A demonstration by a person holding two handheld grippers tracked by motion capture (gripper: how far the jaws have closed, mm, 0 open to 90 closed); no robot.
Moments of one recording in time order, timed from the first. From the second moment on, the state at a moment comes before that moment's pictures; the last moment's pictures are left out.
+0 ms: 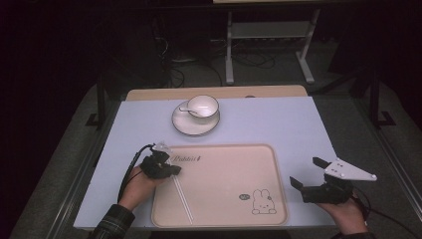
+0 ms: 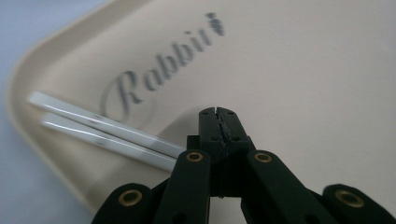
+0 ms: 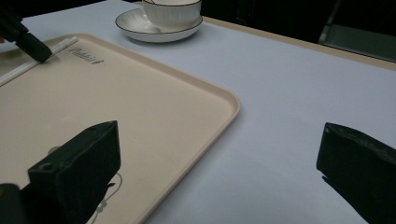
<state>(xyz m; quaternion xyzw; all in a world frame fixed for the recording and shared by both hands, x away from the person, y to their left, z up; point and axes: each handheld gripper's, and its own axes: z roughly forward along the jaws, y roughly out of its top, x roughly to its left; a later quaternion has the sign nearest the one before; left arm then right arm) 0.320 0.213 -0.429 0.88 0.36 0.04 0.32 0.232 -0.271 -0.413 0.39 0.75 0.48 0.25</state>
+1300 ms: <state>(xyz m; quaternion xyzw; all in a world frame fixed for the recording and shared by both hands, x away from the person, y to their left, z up) 0.268 0.257 -0.403 0.84 0.34 0.11 0.40 0.232 -0.269 -0.414 0.39 0.75 0.48 0.24</state>
